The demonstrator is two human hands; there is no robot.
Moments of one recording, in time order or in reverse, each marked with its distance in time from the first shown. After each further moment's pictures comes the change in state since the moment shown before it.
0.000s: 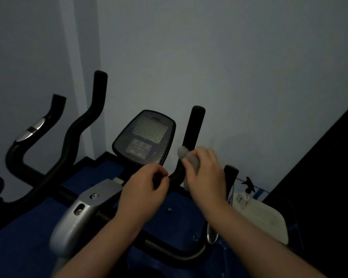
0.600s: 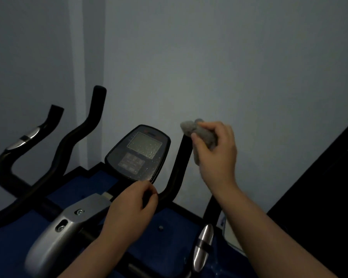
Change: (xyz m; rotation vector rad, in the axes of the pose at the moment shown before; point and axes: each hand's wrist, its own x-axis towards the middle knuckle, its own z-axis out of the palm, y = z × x) left_hand 0.001 0.001 0.004 0.055 0.025 0.010; right_hand 0.071 -0.011 -0.043 0.320 0.277 -0.151
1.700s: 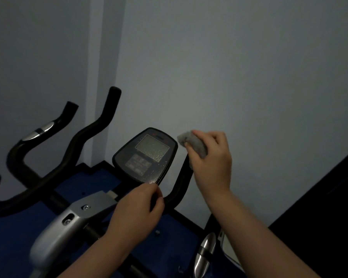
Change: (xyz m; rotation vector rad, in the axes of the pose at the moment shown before) left_hand -0.002 0.001 0.001 0.057 0.023 0.005; right_hand -0.005 0.001 0.022 -0.224 -0.067 -0.192
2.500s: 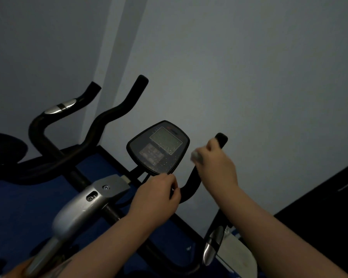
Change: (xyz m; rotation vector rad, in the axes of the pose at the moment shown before) left_hand 0.001 -0.002 0.001 -0.024 0.041 0.030; right_hand -0.007 -0.008 0.013 -0.603 -0.480 -0.142
